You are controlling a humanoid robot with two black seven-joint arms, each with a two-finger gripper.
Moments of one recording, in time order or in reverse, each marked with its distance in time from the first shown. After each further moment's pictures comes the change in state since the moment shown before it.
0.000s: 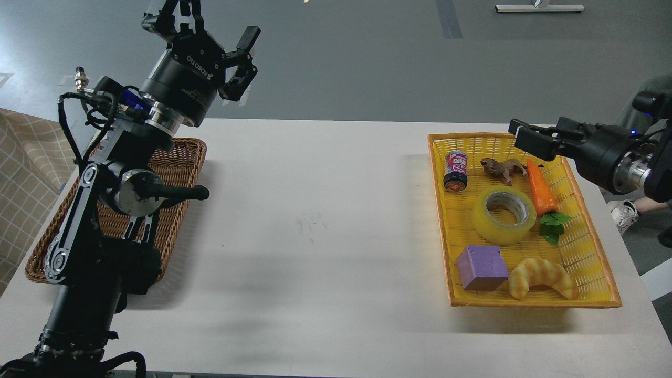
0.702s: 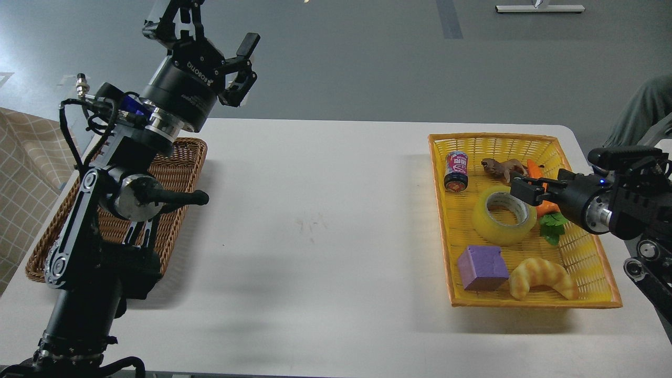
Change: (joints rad) left arm 0.017 0.000 0.003 -0.005 -0.002 -0.002 0.000; right arm -0.118 0.174 0.024 -0.203 -0.182 -0.003 0.013
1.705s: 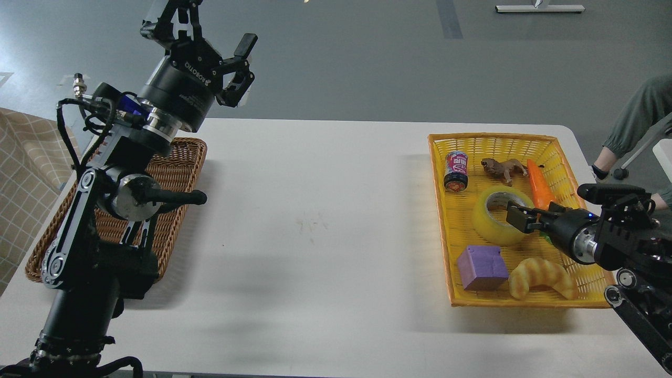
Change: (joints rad) left arm 0.002 0.008 -0.001 0.000 -0.001 0.005 0.002; right arm -0.080 0.078 0.013 -0.096 -0.060 -0.076 0.029
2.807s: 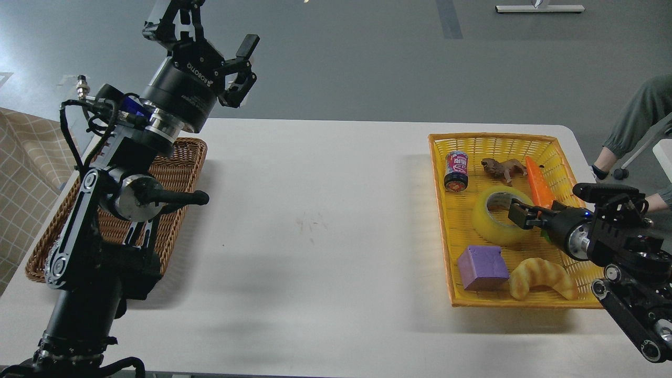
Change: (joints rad) left arm 0.000 -0.010 0.002 0.002 -0.003 0.002 0.000; right arm 0.055 0.062 -0.027 -0.142 -0.049 -0.039 0.002
